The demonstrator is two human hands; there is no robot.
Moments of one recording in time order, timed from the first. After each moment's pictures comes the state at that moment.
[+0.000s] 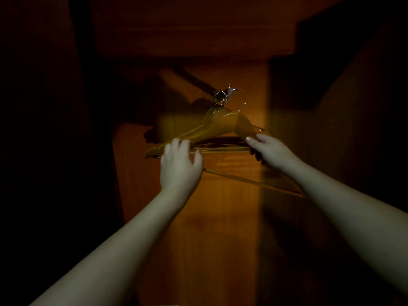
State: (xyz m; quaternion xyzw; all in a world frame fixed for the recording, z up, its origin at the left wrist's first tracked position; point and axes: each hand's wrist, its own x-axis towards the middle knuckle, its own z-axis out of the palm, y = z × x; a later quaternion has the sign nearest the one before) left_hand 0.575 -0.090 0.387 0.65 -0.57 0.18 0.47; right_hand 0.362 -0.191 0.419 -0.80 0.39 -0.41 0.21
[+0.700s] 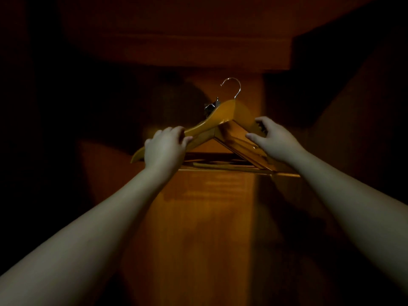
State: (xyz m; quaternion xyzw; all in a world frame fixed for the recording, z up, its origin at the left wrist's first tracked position) left_hand 0.577 -0.172 0.447 0.68 -0.55 0.26 0.40; right_hand 0.335 -0.265 0.475 -0.81 0.41 -0.43 -0.01
